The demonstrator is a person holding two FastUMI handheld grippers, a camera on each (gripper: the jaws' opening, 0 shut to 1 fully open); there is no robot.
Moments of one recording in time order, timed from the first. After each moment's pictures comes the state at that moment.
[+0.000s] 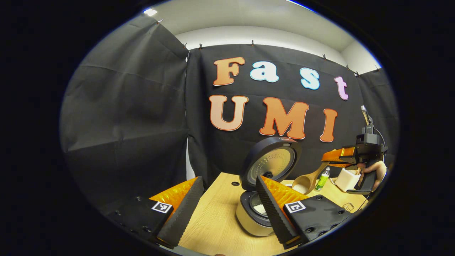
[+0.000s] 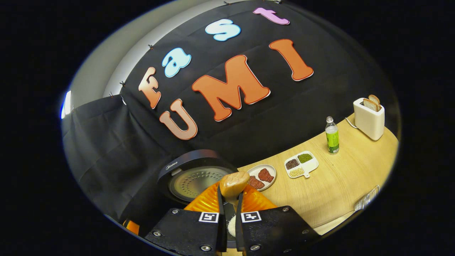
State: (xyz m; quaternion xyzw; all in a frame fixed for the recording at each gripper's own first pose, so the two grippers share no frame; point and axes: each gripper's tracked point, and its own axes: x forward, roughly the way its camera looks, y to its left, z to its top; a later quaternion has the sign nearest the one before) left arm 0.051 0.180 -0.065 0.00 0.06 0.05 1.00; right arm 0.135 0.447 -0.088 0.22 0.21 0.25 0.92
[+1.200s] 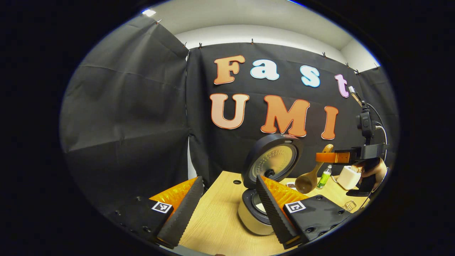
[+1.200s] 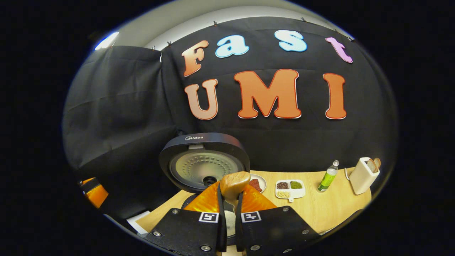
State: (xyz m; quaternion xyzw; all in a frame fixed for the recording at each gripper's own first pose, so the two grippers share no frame) left arm 0.051 0.184 -0.071 0.01 0.07 0.06 1.00; right arm 0.109 0.483 -0.089 -0.01 0.14 0.31 0.94
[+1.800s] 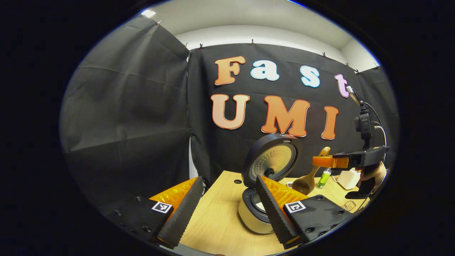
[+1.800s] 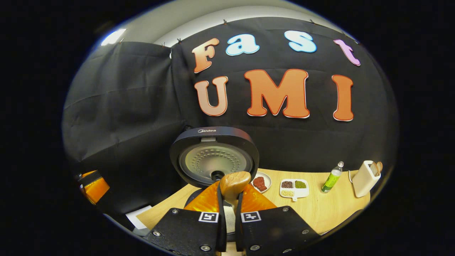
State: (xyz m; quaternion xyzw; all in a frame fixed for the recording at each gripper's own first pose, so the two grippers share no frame) left arm 0.037 0.181 -0.066 0.00 0.07 0.06 1.00; right arm 0.094 0.481 -0.093 0.00 0.15 0.33 0.93
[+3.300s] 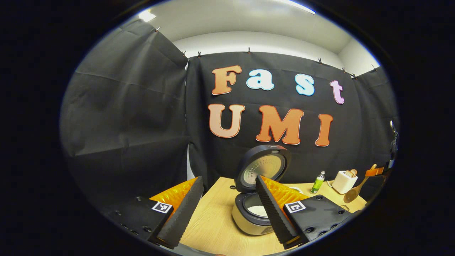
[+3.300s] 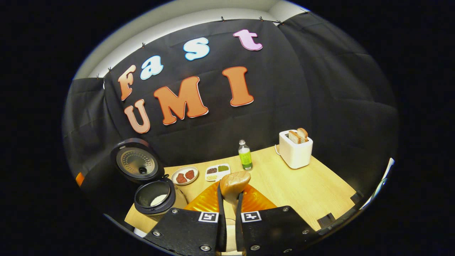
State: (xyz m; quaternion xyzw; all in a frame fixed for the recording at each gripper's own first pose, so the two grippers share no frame) left arm 0.014 0.149 -0.032 0.01 0.03 0.05 1.00; right arm 0.079 0.140 -0.120 0.10 0.18 0.09 0.98
